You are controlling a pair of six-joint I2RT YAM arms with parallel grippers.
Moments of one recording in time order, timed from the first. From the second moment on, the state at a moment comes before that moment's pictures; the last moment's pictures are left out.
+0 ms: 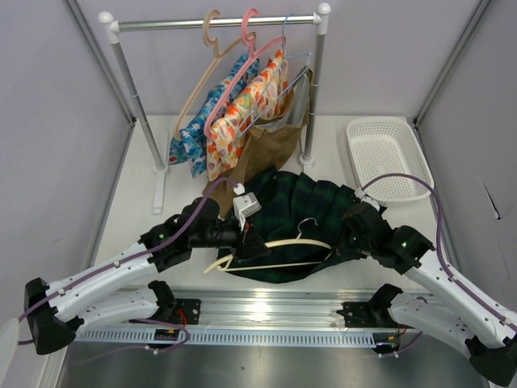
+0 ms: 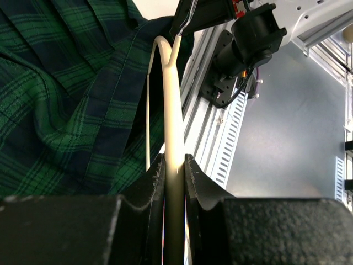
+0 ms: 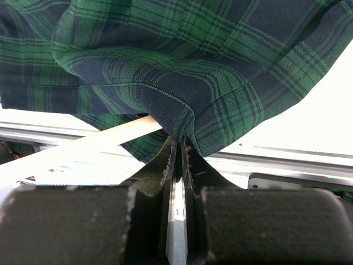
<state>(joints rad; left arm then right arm) -0.94 0.90 0.77 -0.27 0.42 -0.32 0.75 0.81 0.84 -0.98 0.16 0.86</state>
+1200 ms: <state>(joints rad) -0.99 1.05 0.70 -0.06 0.34 -0.36 0.93 0.72 0.83 -0.86 0.22 0.83</state>
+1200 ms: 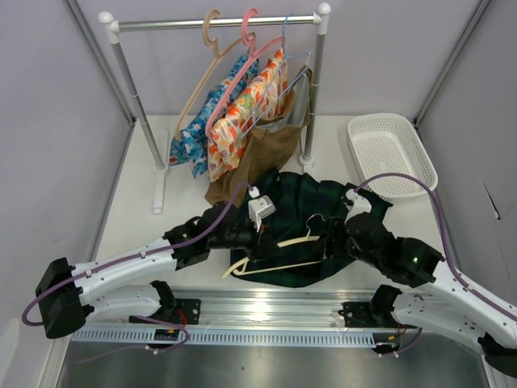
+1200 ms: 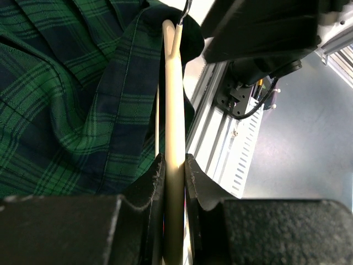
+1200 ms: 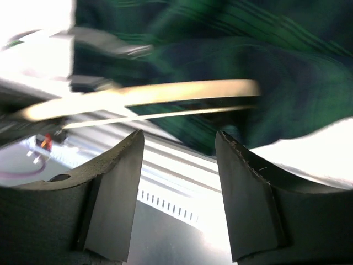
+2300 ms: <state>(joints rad) -1.00 1.08 0.70 -0.04 0.34 -0.36 1.07 0.87 0.83 -0.59 0.41 0.68</state>
